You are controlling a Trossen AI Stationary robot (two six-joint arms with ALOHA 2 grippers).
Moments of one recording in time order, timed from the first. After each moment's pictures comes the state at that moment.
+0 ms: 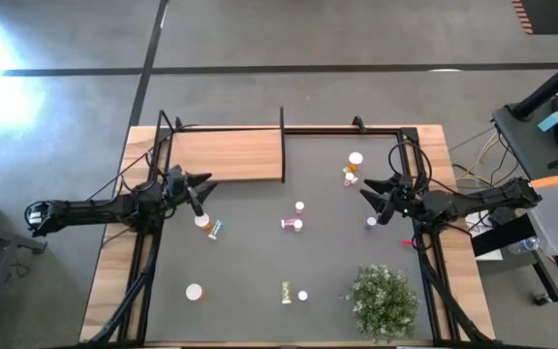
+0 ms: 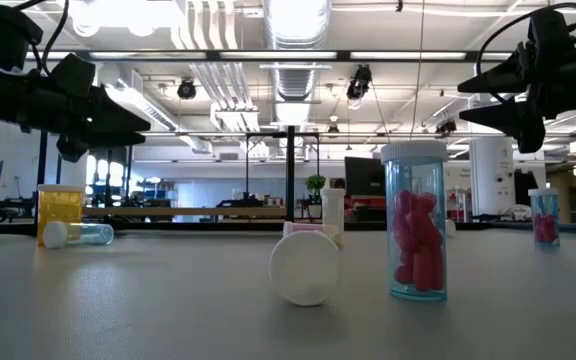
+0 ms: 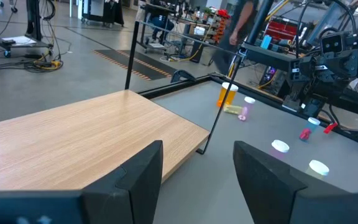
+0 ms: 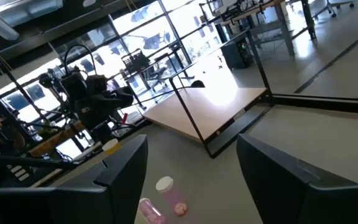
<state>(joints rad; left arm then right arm) 0.14 0.25 0.01 0.10 -0.41 -0.31 0.19 0.22 0.01 0.21 0.63 0.45</state>
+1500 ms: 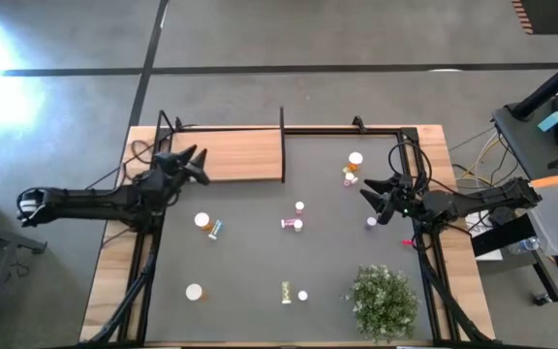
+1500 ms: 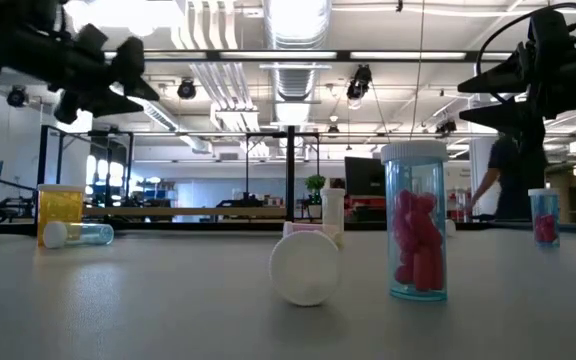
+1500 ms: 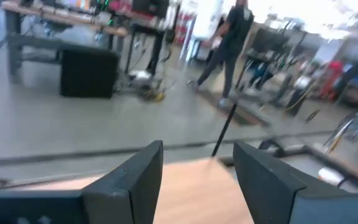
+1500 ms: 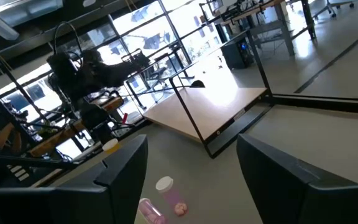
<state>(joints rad) 0.14 0.64 0.26 0.26 -0.92 -0.36 0.19 0.22 0.01 0.21 0.63 0.45</state>
